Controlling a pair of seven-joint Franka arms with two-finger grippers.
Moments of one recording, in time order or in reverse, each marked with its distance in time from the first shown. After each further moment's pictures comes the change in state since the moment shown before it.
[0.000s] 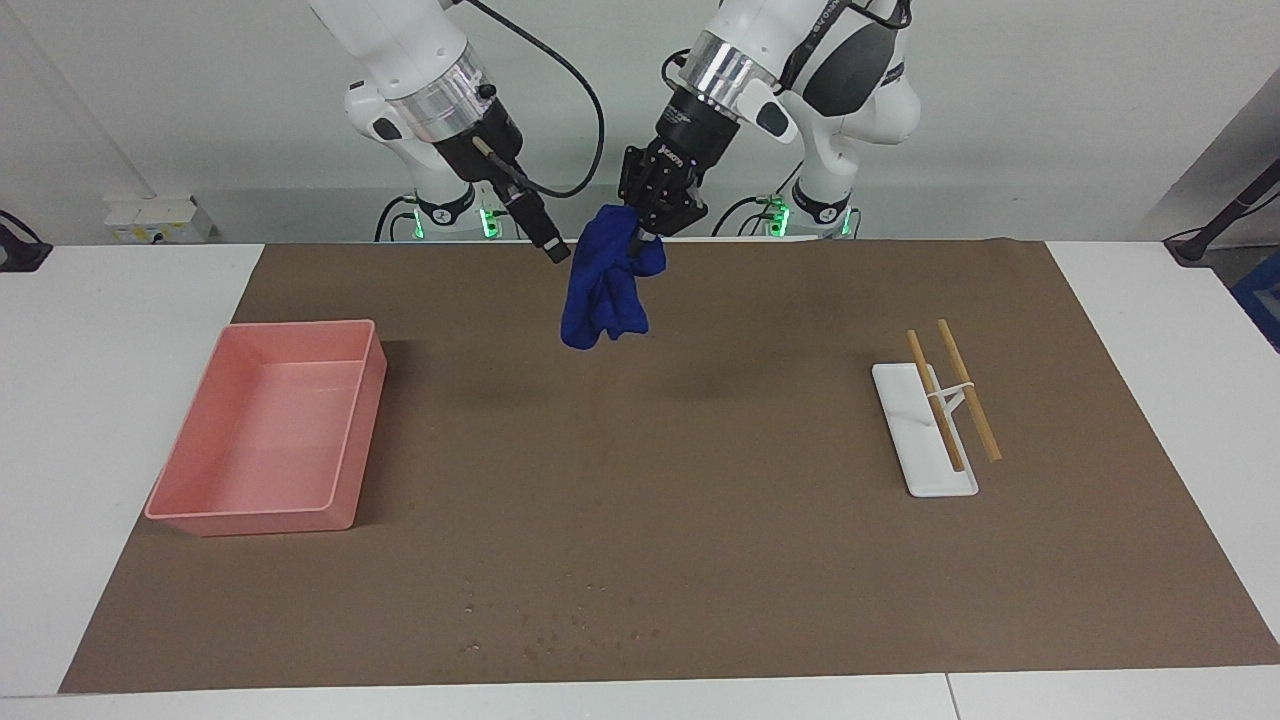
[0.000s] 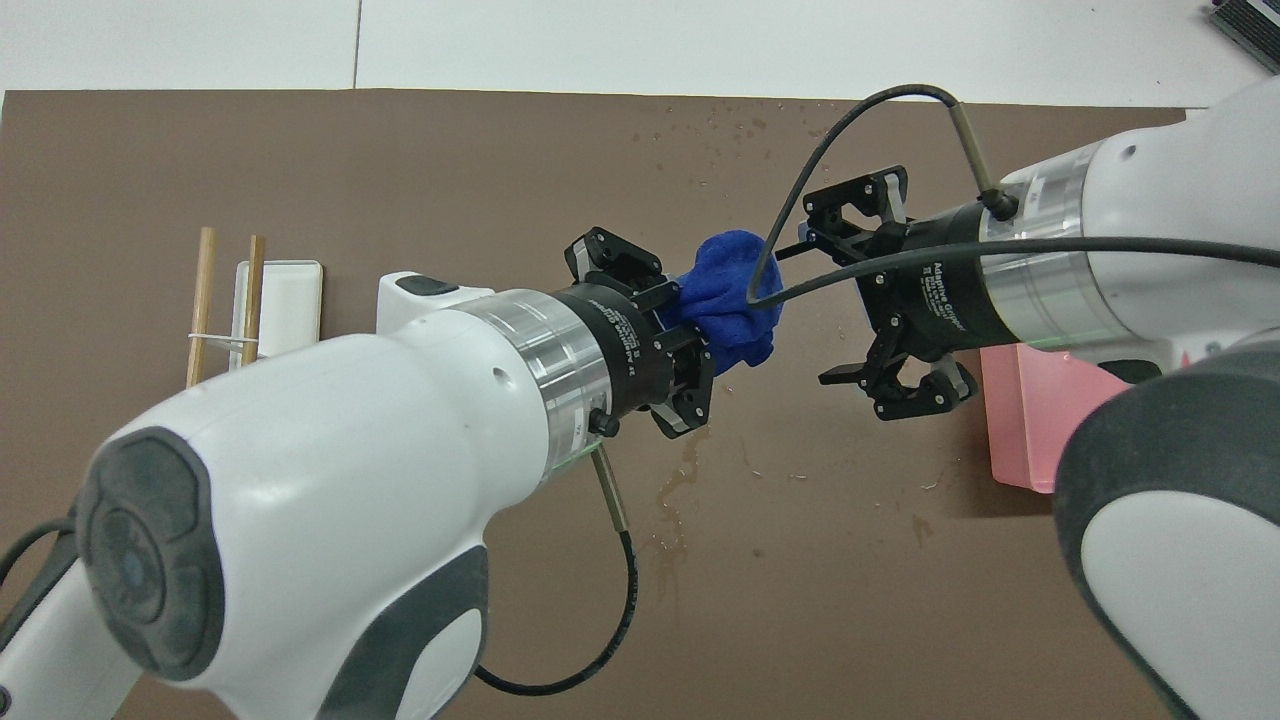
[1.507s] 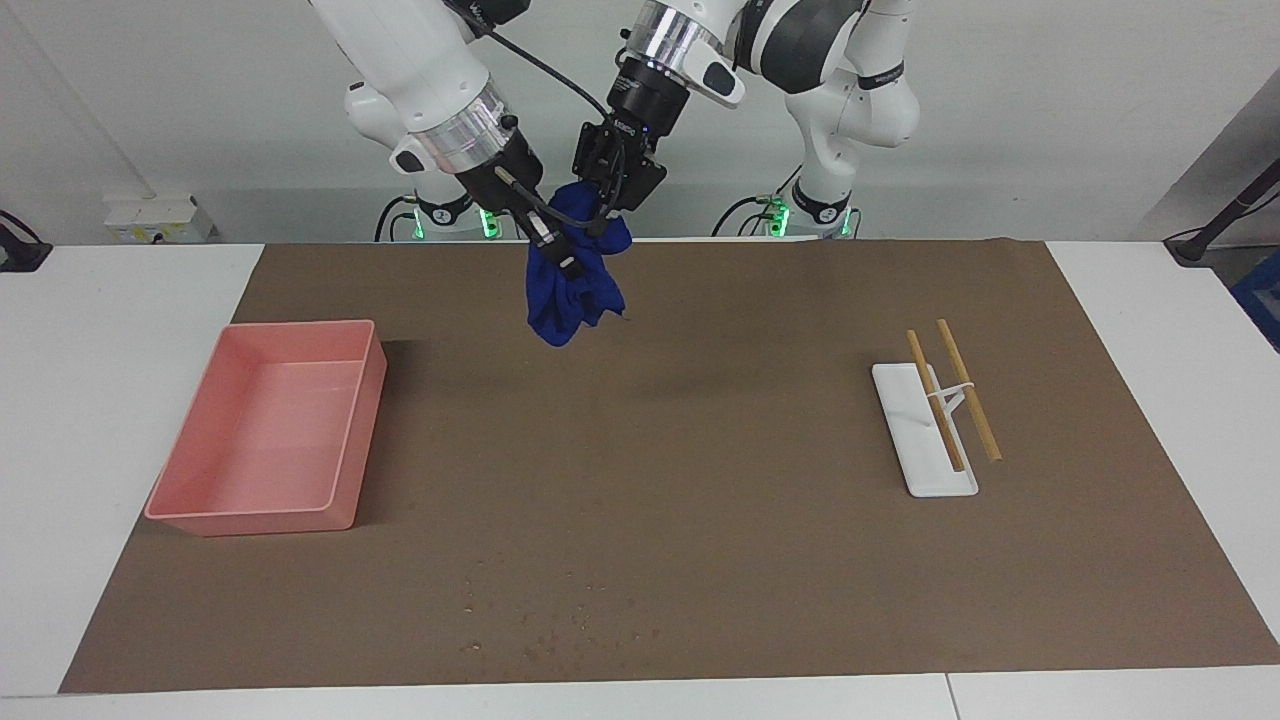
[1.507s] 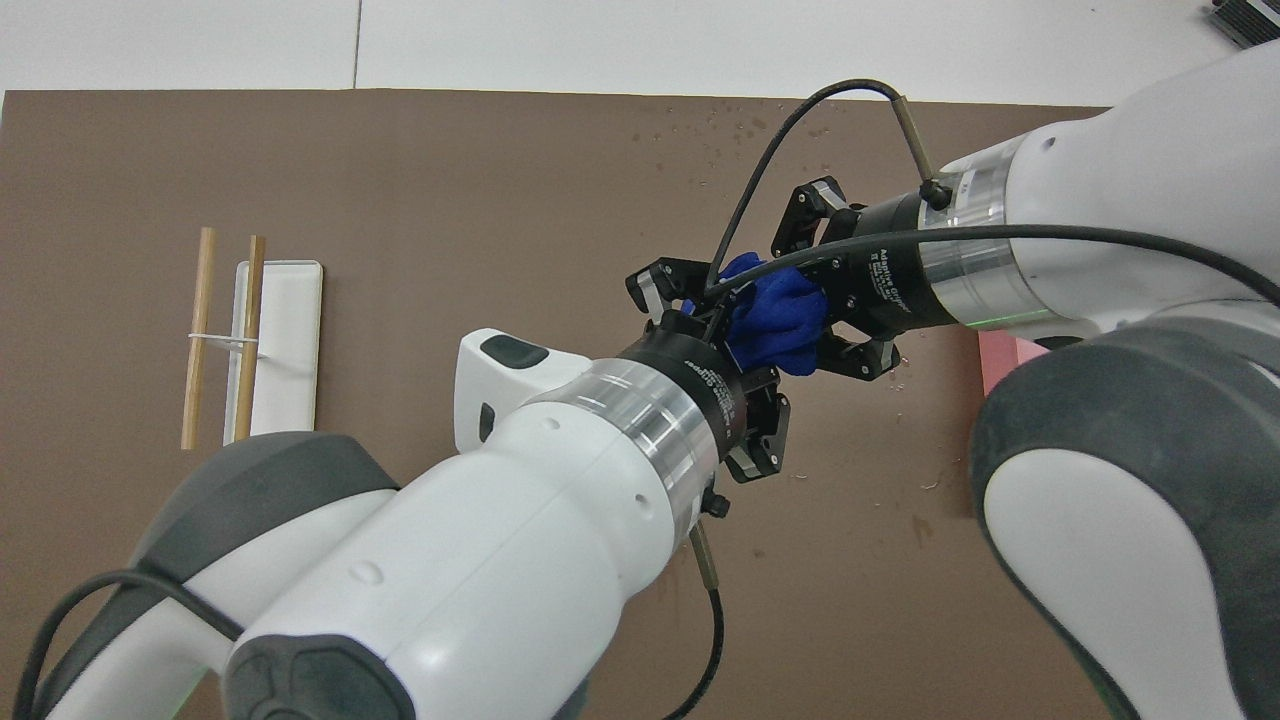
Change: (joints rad) left arm -0.098 0.006 0.014 0.003 0.223 0.069 -0.133; right arm 0.027 0.042 0.002 -0.003 -0.022 0.059 -0.038
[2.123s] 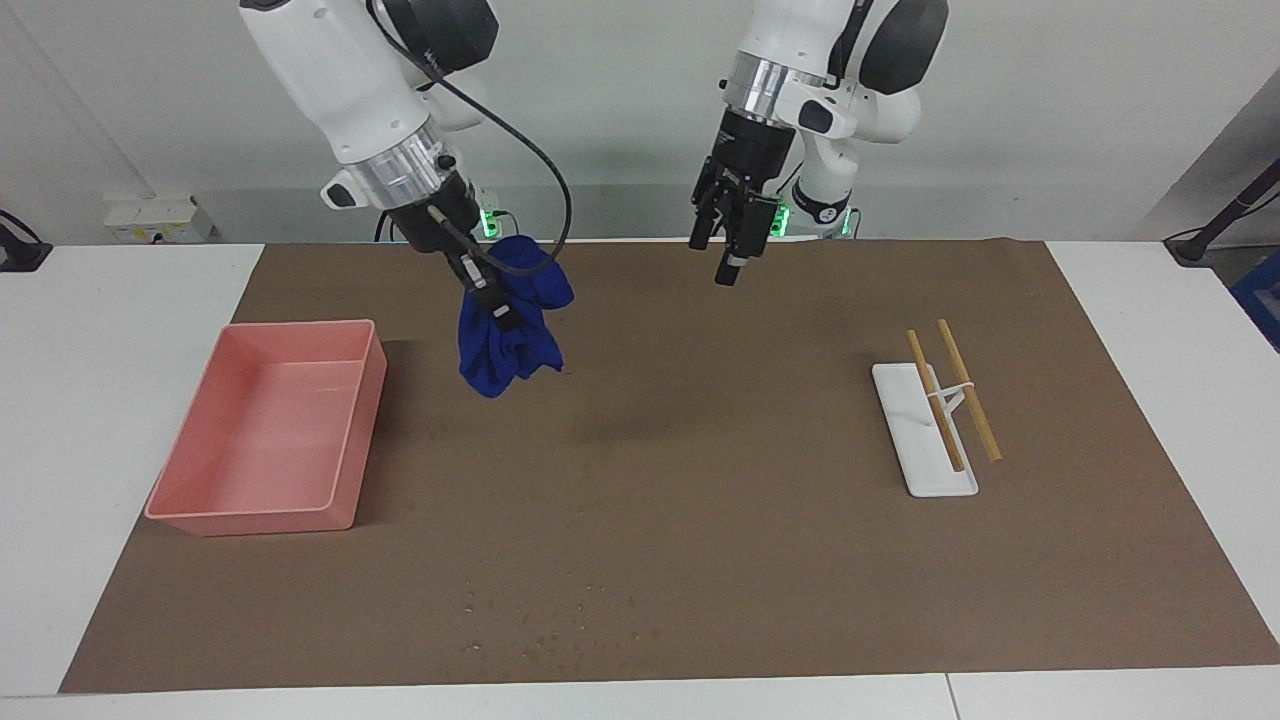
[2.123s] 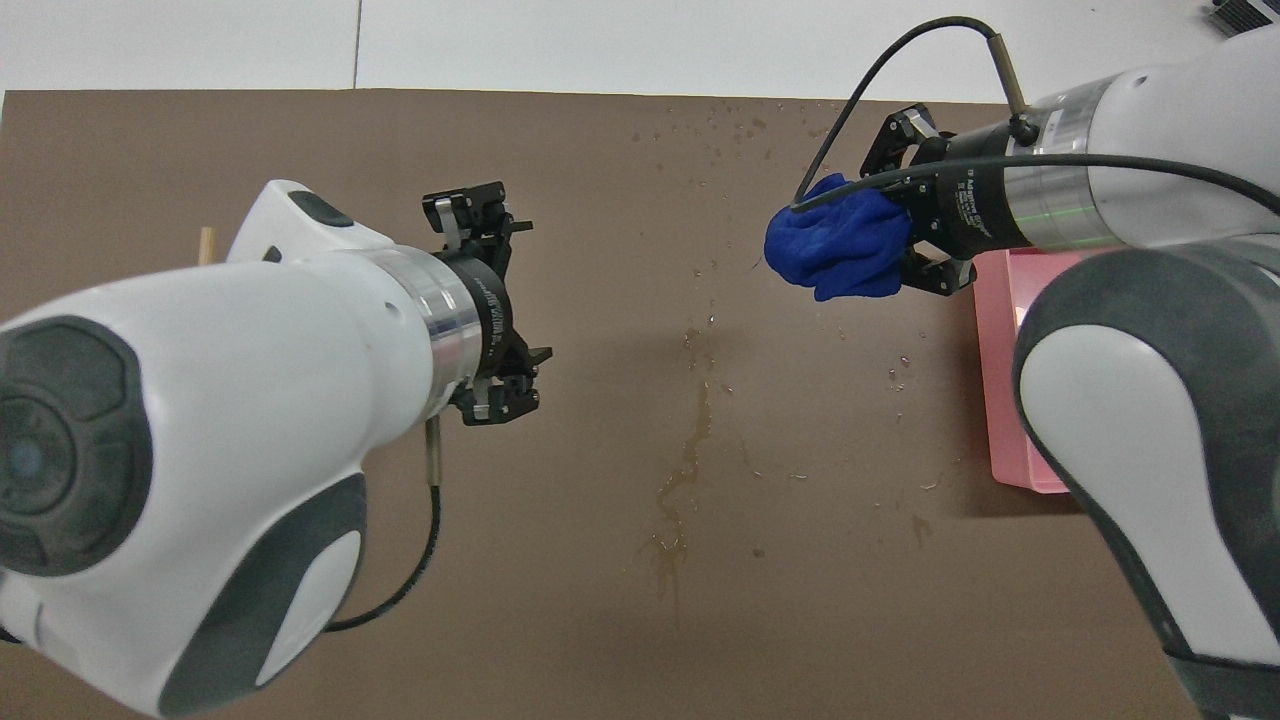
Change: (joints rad) left arm 0.204 -0.032 0.027 0.011 0.007 -0.363 0.584; right arm -0.089 0.066 -0.014 -0.010 -0.080 0.168 -0.148
